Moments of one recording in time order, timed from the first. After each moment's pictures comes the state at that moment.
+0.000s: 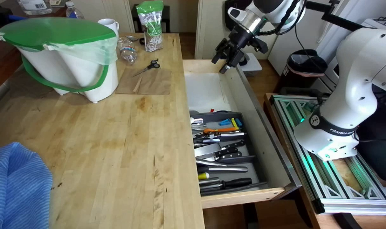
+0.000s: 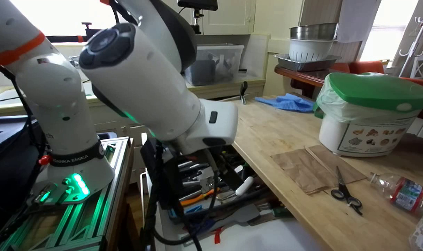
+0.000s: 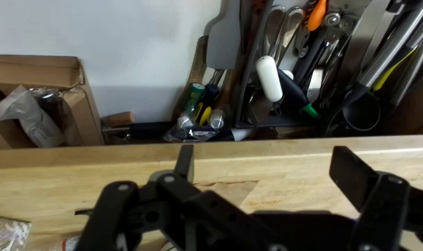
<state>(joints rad) 0.47 -0.45 -1.22 -2.75 0.44 2.77 -1.41</state>
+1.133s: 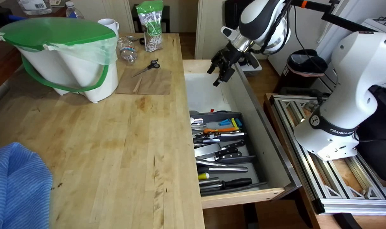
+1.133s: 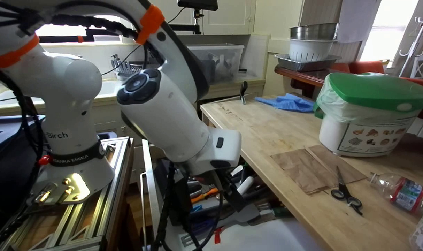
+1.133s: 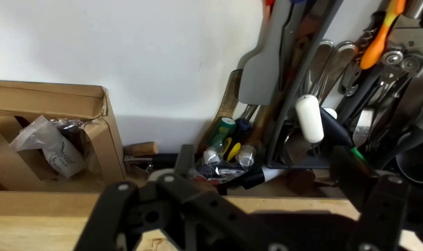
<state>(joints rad) 1.03 -0.44 -1.71 -2.75 0.47 3.11 -1.46</state>
